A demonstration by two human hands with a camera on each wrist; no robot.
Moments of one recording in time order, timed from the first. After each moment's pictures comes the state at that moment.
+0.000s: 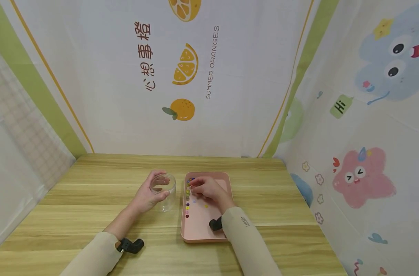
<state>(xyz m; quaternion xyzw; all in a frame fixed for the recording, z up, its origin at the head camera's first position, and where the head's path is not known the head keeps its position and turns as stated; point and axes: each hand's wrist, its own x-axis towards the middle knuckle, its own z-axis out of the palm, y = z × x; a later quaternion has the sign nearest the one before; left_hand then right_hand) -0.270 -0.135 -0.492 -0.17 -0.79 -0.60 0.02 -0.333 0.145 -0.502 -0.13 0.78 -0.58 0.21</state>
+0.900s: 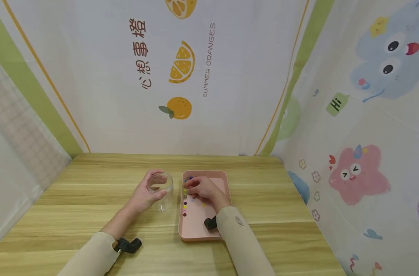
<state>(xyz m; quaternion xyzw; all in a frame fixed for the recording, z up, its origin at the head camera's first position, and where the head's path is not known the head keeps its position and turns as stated) -0.271 -0.134 -0.494 -0.17 -0.78 -0.60 0.03 -0.333 0.138 -0.507 -0.13 0.83 -0.51 0.19</state>
